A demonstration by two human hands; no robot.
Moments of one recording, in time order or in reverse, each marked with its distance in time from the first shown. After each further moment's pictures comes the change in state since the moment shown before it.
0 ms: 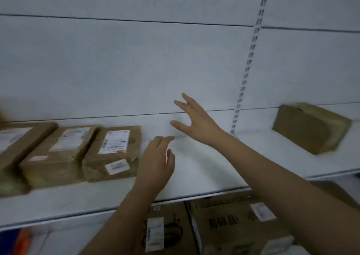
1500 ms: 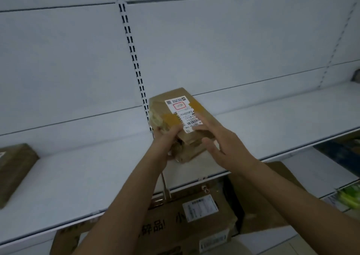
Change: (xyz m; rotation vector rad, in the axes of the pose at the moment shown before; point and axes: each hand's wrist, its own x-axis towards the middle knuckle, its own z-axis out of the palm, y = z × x) left_hand 0.091 0.264 0.259 -0.934 -0.390 -0.855; right_hand -0.211 0.294 -0.188 0.070 0.208 -0.043
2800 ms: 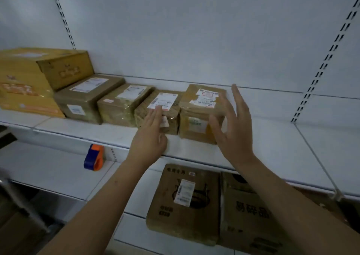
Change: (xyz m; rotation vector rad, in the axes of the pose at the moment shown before) left_hand -0.157 -0.045 -0.430 1.145 0.656 0.507; right_hand 0.092 -0.265 0.290 0.062 0.171 -0.211
